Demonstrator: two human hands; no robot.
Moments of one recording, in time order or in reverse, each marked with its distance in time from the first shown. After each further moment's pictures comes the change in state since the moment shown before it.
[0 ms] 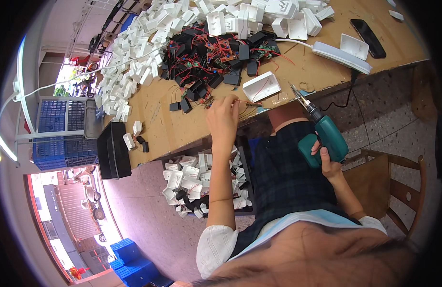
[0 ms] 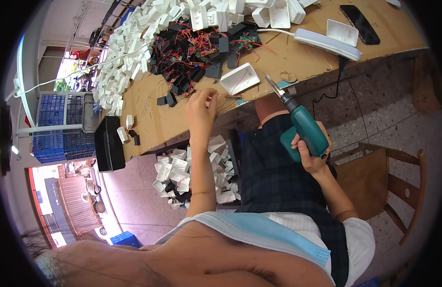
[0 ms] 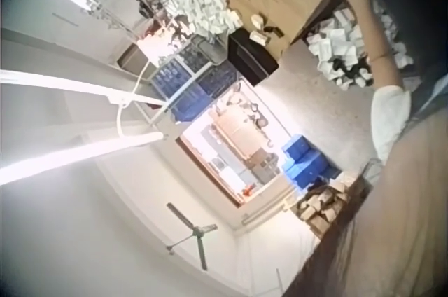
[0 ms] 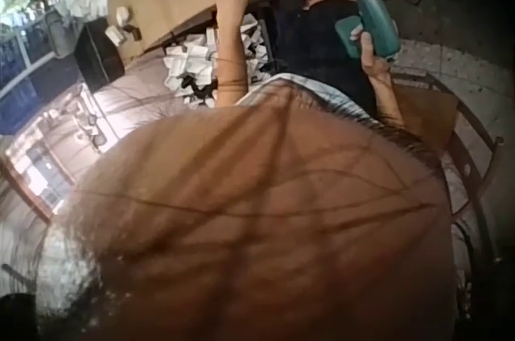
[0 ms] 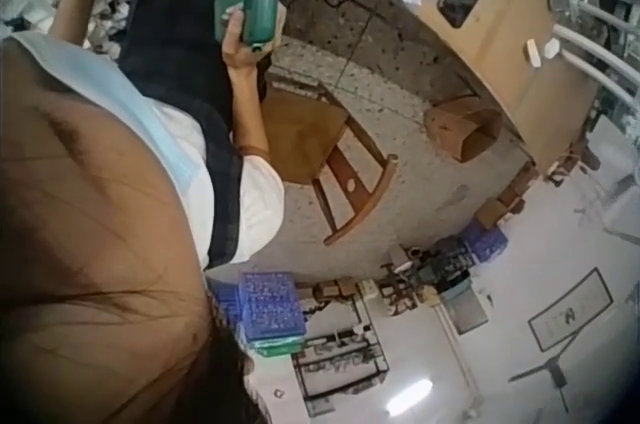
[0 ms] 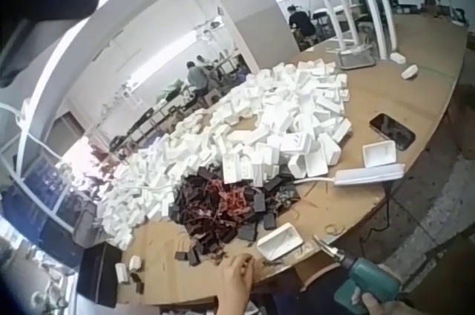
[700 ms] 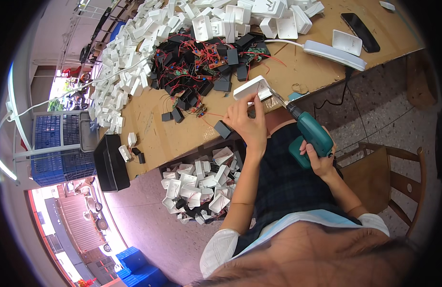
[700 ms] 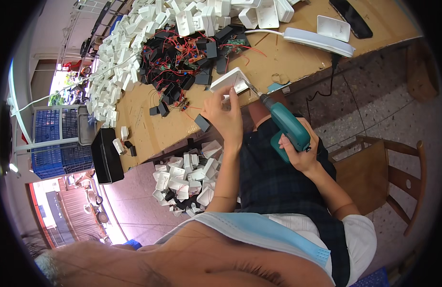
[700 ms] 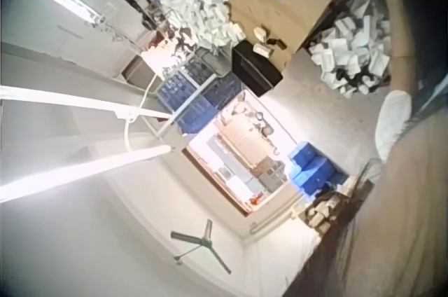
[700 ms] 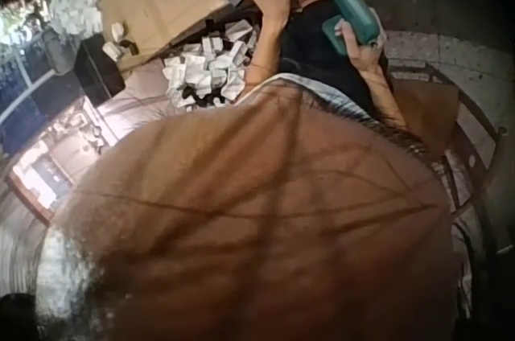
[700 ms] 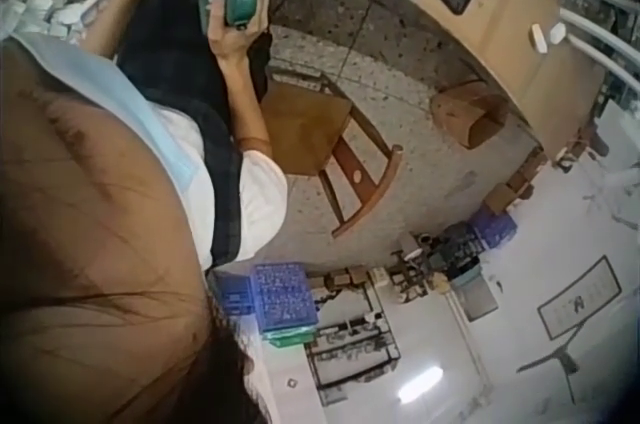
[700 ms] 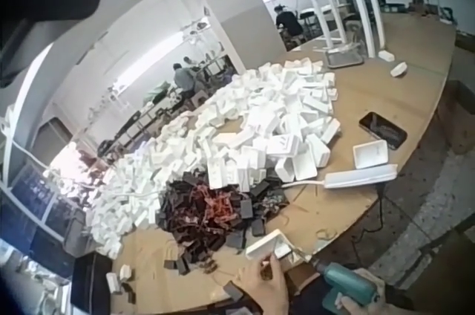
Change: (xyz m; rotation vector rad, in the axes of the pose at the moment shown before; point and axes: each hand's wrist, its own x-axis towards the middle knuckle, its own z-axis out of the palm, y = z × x) left_hand -0.006 0.070 0.072 -0.233 0.386 -0.108; right_hand 0.016 -0.007 0.015 -0.087 -0.041 0.076
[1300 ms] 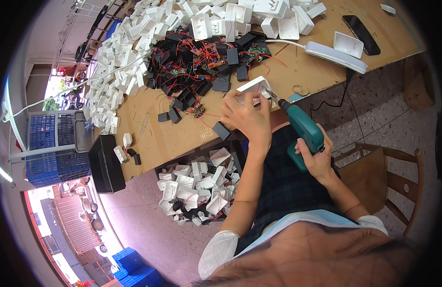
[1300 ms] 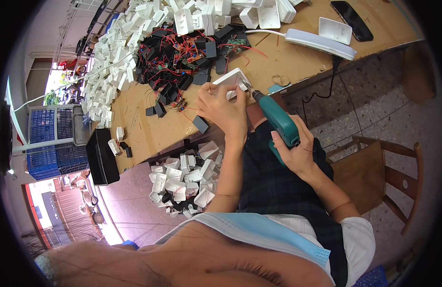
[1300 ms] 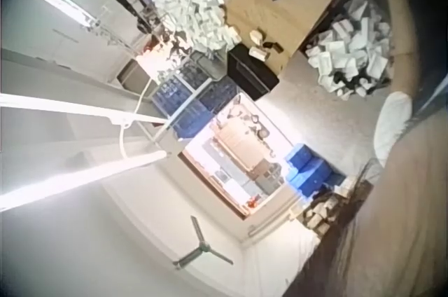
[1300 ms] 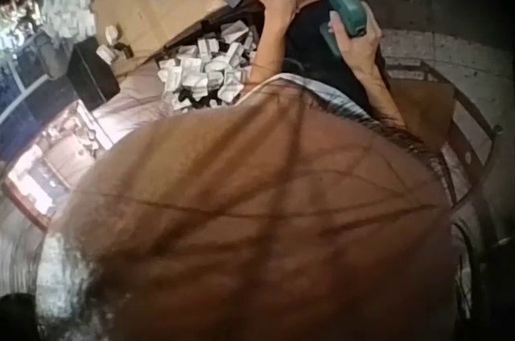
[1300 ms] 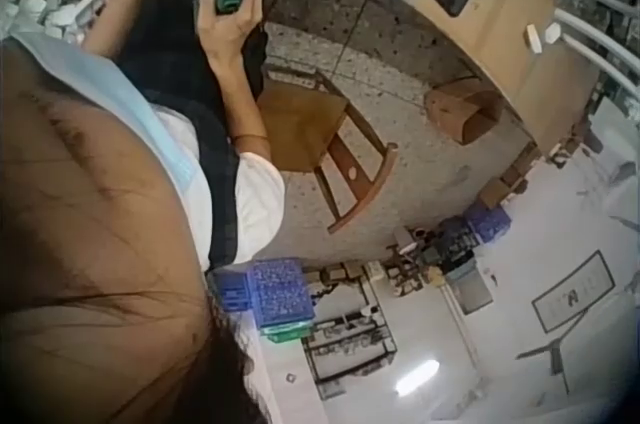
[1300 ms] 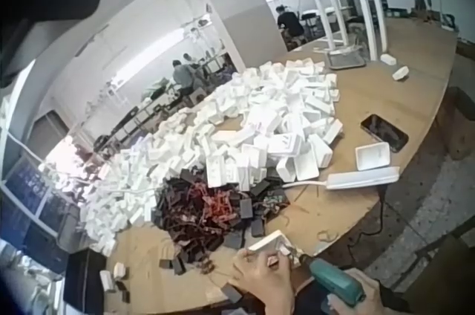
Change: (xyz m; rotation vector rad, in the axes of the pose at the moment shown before) left_hand 0.010 0.011 0.007 0.330 0.016 -0.004; right_hand 0.019 -0.021 0.017 -0.195 0.007 0.022
